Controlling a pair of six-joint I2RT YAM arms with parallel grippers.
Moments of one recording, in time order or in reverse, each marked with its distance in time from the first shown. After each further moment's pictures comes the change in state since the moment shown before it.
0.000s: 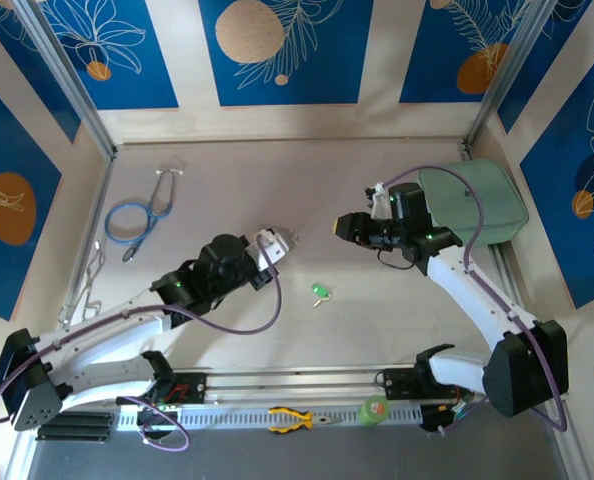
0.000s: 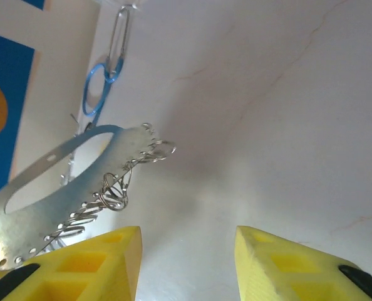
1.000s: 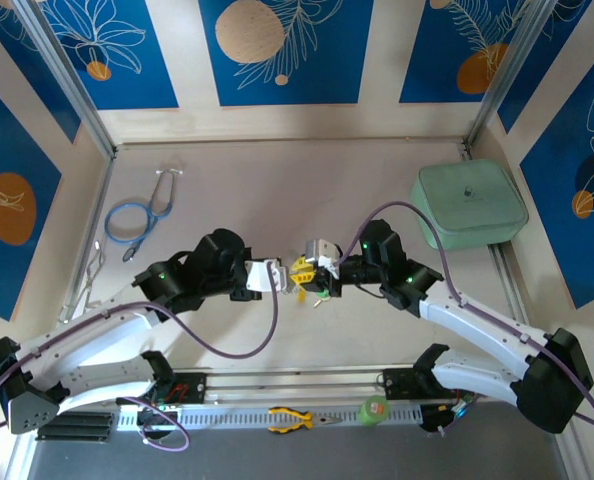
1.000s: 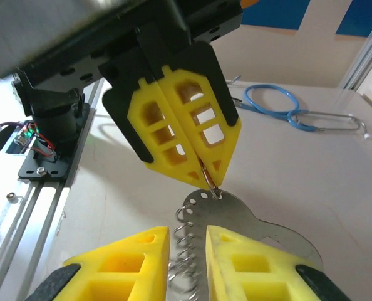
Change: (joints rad) left arm -0.003 -0.039 0.133 -0.369 0.170 0.415; right arm 0.393 -0.153 -0.229 0.404 -0.159 -0.966
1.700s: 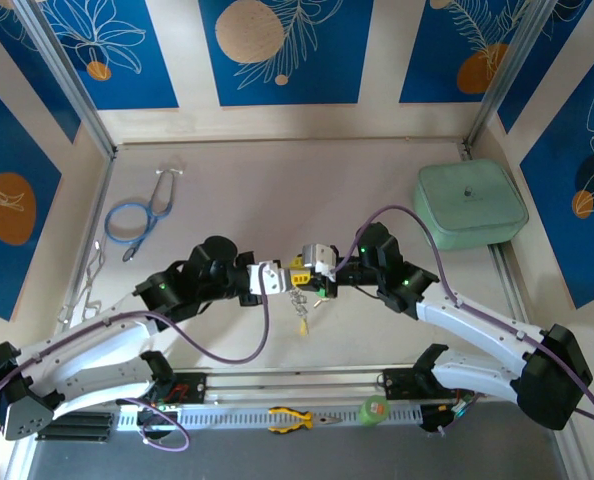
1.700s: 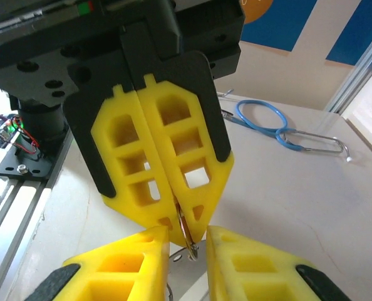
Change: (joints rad) left arm 0.000 -0.047 -0.124 0.236 0.154 -0.116; right arm 0.028 0.007 -0.019 0.072 0.039 -0.064
